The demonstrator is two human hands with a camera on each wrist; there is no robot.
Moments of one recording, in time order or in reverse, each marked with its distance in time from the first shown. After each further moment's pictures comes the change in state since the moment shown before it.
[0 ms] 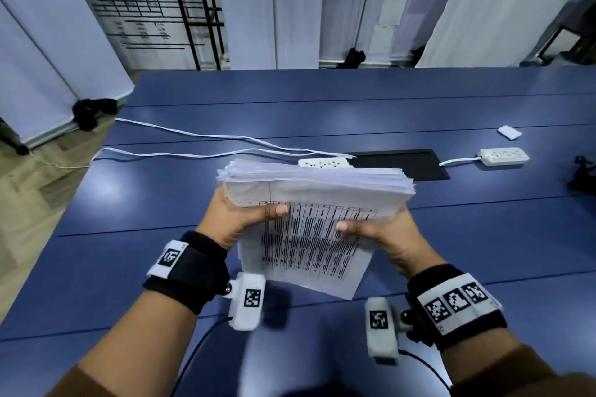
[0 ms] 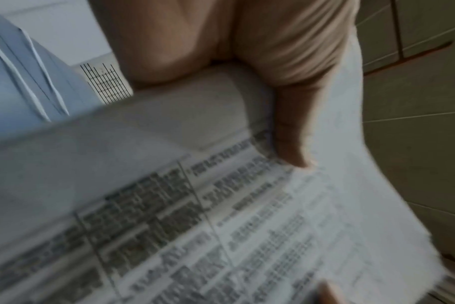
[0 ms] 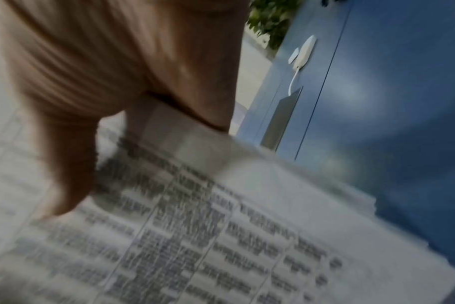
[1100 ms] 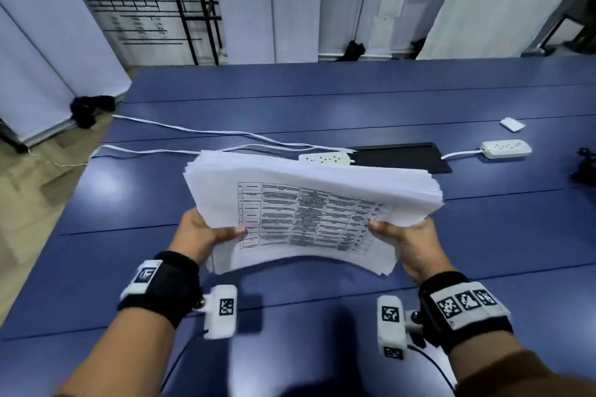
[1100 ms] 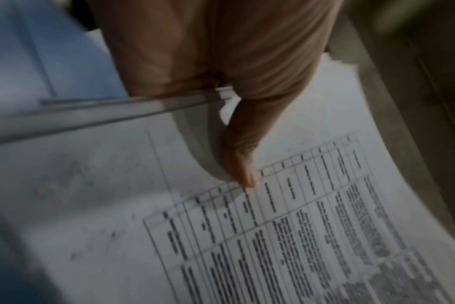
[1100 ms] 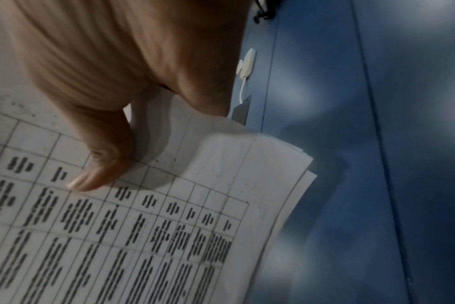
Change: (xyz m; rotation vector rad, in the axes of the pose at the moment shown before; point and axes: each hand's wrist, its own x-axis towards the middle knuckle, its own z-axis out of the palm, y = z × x) left_hand -0.013 -0.062 -0.073 0.132 0.183 -0.238; right_hand 0.005 0.048 -0.044 0.130 0.295 -0.013
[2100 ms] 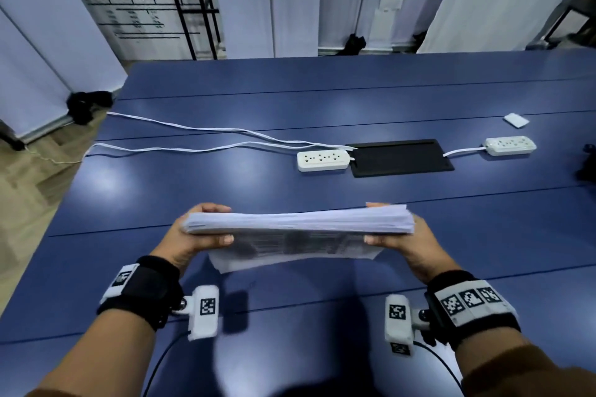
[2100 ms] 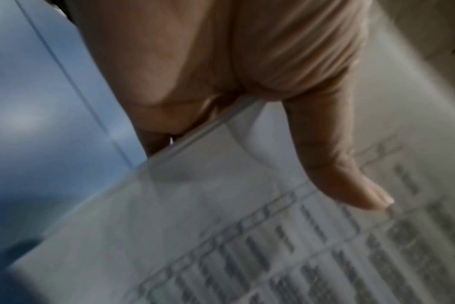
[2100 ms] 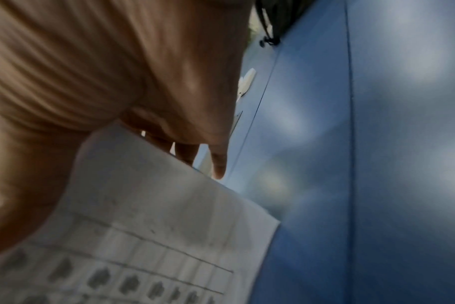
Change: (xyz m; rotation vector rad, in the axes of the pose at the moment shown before) left_hand 0.012 -0.016 -0.021 -0.035 -0.144 0.023; right_hand 0.014 0.006 -0.019 -0.207 -0.256 0.035
